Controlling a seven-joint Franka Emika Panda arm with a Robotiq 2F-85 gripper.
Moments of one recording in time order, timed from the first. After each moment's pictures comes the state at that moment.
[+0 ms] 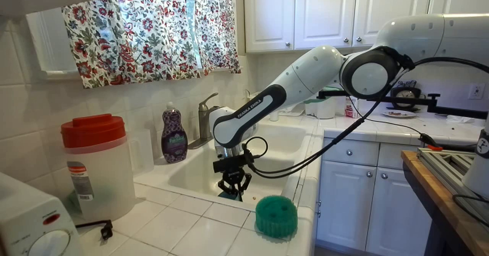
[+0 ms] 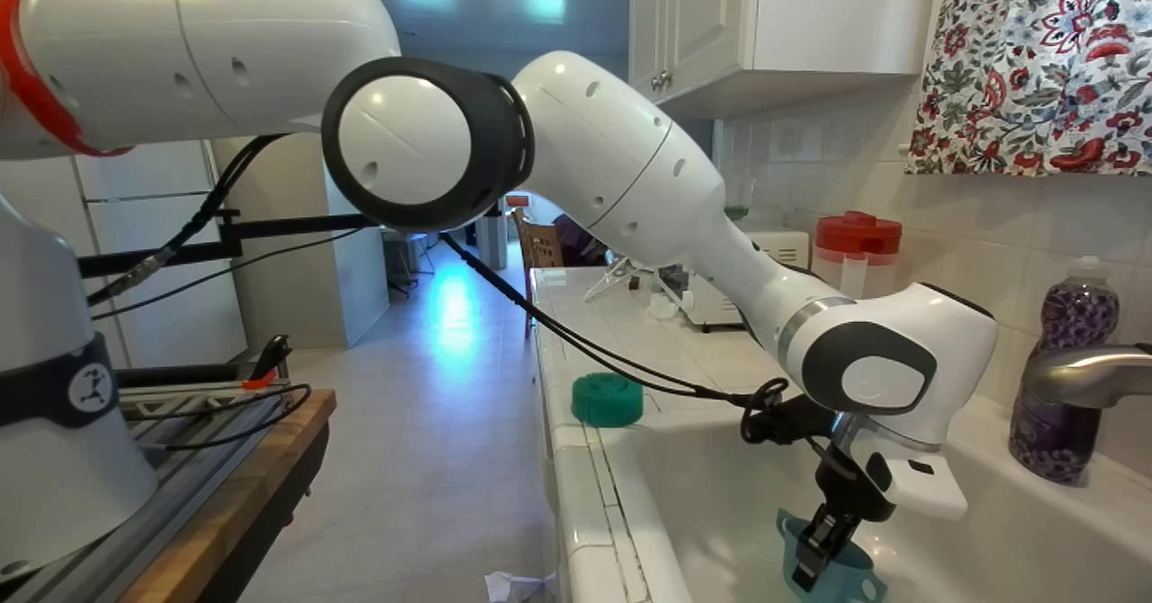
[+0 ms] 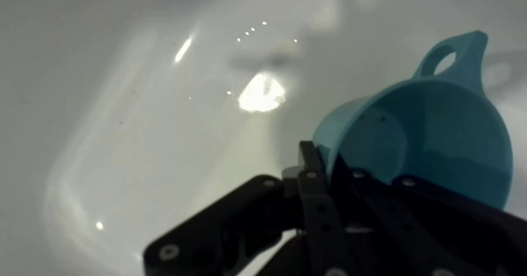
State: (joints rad) arm -0.01 1.47 -0.09 -0.76 0.19 1.99 0.90
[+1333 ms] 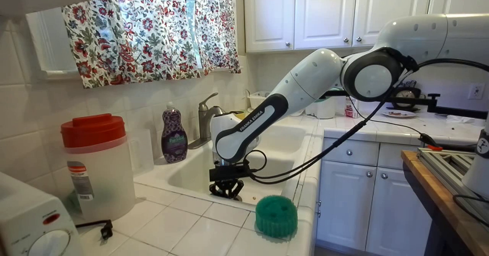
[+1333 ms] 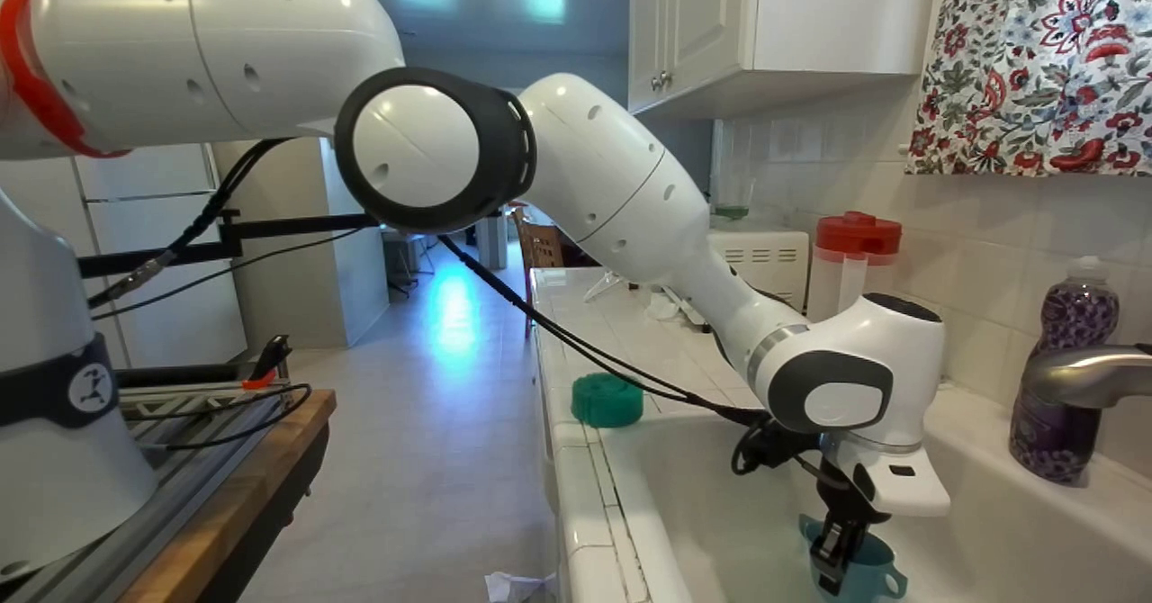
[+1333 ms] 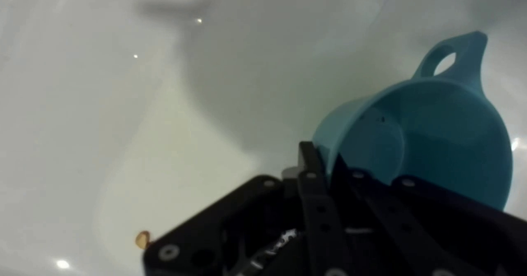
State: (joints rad) arm 0.04 1.49 -0.10 -0.84 0.19 2.30 0.90
